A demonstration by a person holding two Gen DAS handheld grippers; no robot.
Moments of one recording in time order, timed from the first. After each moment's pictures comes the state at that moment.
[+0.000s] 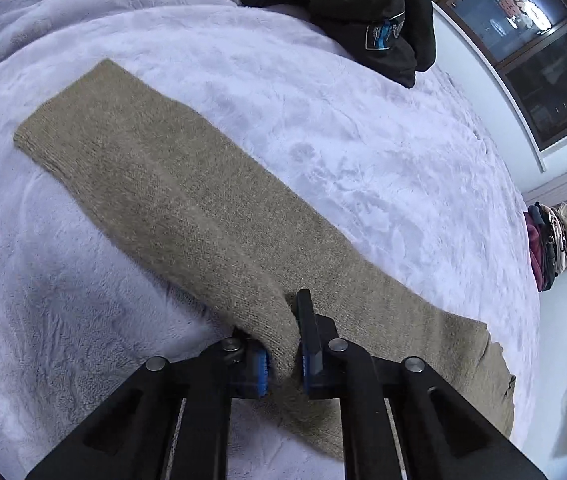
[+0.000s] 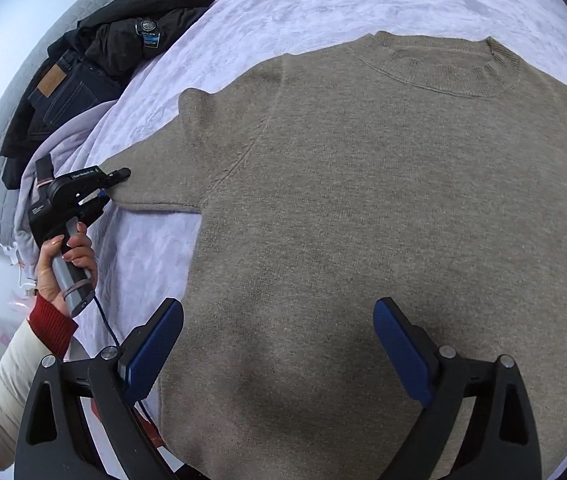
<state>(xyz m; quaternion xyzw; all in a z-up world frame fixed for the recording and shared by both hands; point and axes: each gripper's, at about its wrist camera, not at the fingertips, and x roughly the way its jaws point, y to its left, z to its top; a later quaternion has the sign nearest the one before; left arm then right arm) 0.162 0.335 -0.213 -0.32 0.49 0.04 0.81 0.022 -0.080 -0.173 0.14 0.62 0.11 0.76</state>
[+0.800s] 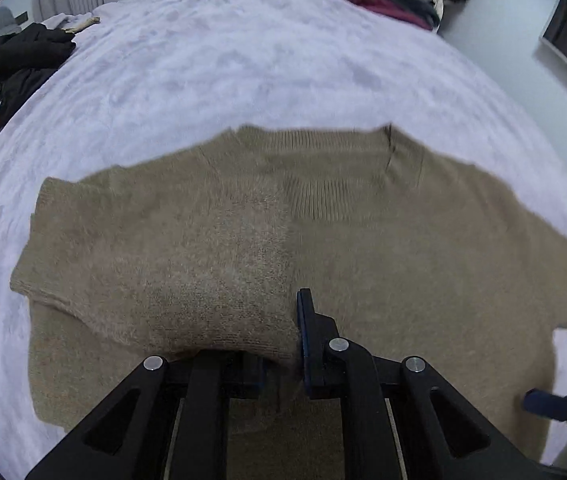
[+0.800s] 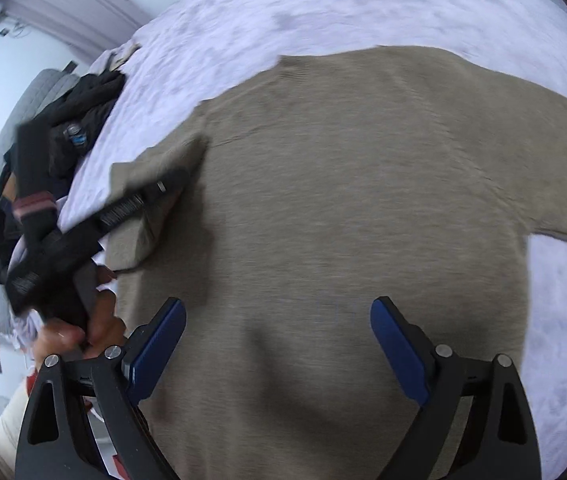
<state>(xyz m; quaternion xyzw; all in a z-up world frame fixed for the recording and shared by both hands) 0.127 -0.073 -0.178 0.06 0.54 -0.19 0.82 -0.015 -0.239 -0.159 0.24 0.58 -0.01 0.78</state>
